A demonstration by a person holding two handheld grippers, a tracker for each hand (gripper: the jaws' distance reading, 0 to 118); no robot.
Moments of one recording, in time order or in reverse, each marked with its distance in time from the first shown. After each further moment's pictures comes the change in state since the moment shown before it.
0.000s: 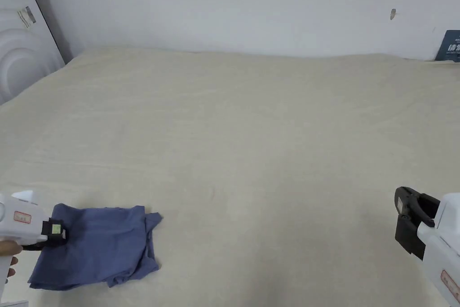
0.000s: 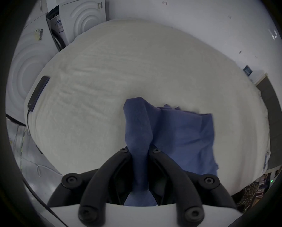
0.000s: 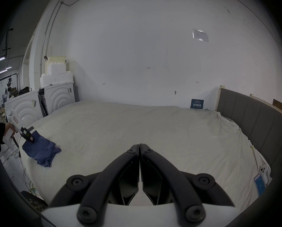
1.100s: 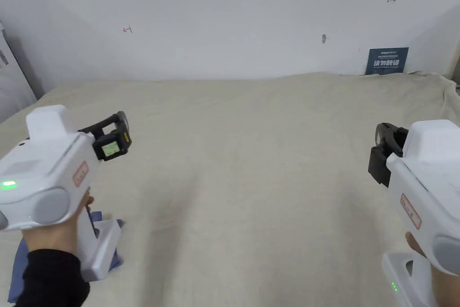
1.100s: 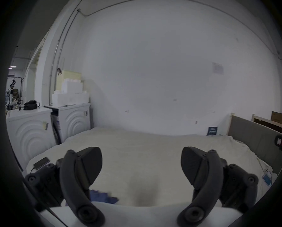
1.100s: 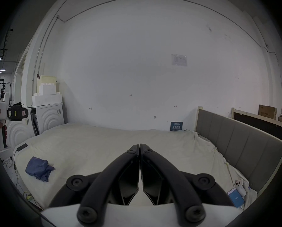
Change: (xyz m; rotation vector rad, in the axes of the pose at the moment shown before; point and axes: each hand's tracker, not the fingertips) left arm 0.268 -0.105 0.249 1.054 -0.128 -0.123; right arm 0.072 0.066 0.128 0.228 -0.150 -0.013
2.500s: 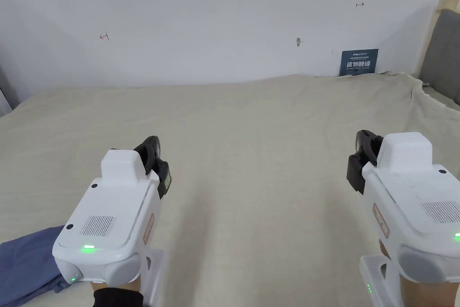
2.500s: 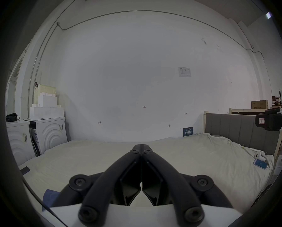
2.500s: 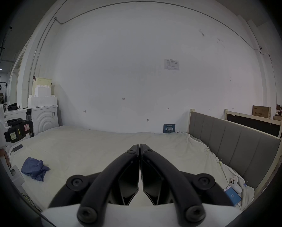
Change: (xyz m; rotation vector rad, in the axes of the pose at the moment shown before) left arm 0.083 -0.067 0.031 0.113 -0.202 -0.096; right arm 0.012 -0.023 0.016 0.030 -0.050 -0.008
